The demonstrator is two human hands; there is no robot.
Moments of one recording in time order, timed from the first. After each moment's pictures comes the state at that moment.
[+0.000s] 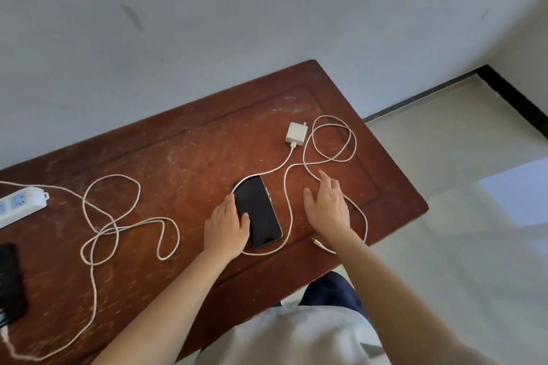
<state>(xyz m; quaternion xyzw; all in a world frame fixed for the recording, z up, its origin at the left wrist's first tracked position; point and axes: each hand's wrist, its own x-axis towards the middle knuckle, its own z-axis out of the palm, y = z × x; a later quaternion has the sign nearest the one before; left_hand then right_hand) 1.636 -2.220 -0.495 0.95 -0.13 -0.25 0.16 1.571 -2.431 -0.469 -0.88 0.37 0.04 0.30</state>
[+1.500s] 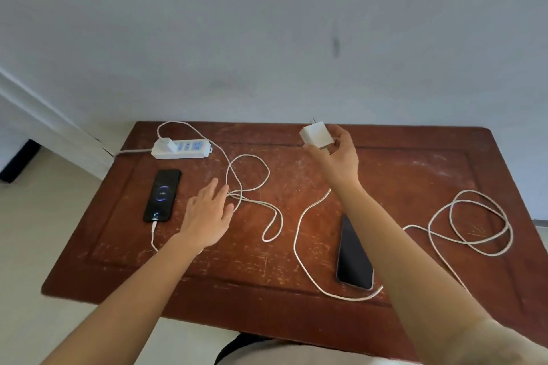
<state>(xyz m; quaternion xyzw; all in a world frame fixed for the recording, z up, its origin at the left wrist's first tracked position) 1.649 -1.995 -0.425 0.99 0.04 -0.13 0.04 1.739 -2.271 -0.374 -0.77 0.12 -0.01 0.63</state>
